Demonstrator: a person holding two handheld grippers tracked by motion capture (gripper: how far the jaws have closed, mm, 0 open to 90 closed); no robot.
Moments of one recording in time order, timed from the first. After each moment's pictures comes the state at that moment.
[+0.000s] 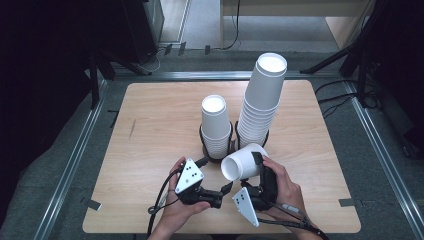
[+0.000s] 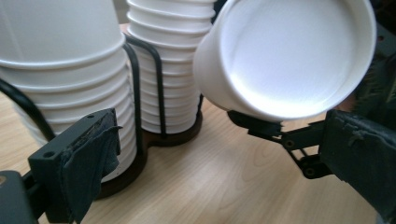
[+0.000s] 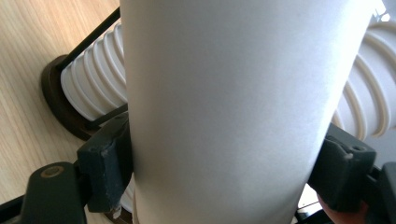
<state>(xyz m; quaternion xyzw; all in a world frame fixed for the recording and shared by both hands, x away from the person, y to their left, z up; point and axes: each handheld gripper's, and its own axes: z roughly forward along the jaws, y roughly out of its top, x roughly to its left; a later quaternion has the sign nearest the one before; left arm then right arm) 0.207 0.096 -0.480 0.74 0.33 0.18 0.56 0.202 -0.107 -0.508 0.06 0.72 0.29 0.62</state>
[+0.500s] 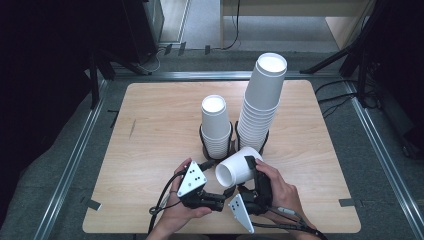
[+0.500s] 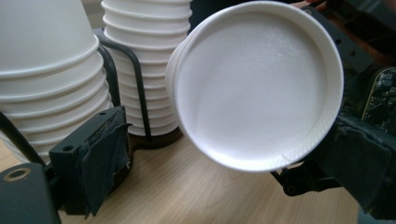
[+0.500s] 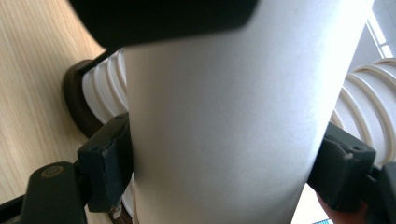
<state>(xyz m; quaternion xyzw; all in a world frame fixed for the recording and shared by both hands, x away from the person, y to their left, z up) 0.201 0.091 -0.478 0.75 0.30 0.17 0.56 0.195 -0.100 -0.515 0.01 0.73 0.28 0.62</state>
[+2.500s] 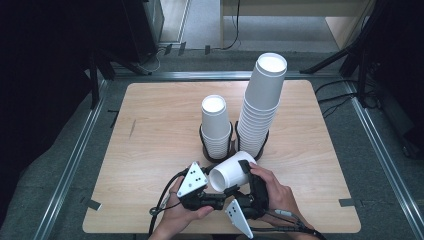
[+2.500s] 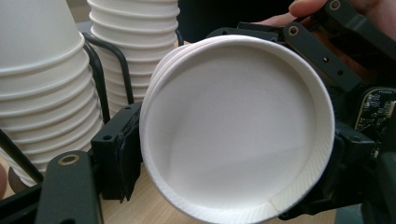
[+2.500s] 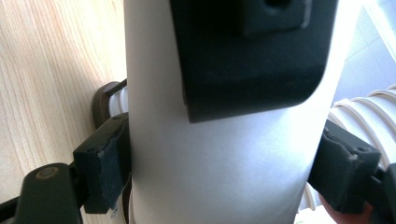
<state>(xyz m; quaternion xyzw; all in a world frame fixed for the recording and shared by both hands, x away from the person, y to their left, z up) 0.196 0.089 -0.472 0.76 0.30 0.16 0.56 0.188 -0.094 -0.517 -0.01 0.73 0.31 0.61</state>
